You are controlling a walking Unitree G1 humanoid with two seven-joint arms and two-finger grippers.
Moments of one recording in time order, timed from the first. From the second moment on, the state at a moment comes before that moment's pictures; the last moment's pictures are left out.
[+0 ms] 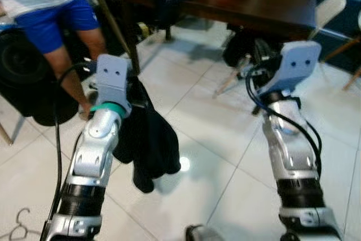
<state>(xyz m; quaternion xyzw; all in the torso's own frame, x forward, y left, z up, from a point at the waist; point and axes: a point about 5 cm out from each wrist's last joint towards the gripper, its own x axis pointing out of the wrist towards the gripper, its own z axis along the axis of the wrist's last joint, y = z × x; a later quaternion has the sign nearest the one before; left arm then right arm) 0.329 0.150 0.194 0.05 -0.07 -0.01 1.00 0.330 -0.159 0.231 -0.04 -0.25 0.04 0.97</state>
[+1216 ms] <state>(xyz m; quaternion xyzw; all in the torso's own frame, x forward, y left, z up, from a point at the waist) 0.330 0.145 0.206 0.06 -0.09 -0.01 0.99 0.329 -0.145 0.282 -0.03 -0.33 0.07 0.94</state>
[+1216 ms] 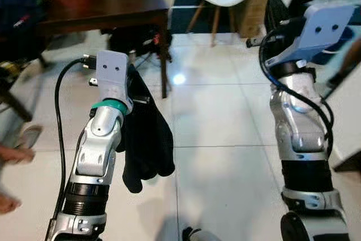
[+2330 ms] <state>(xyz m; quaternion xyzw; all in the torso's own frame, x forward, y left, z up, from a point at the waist) 0.324 0.182 0.353 0.17 -0.34 0.10 0.92 0.328 -0.145 0.292 -0.08 -0.34 0.09 0.93</state>
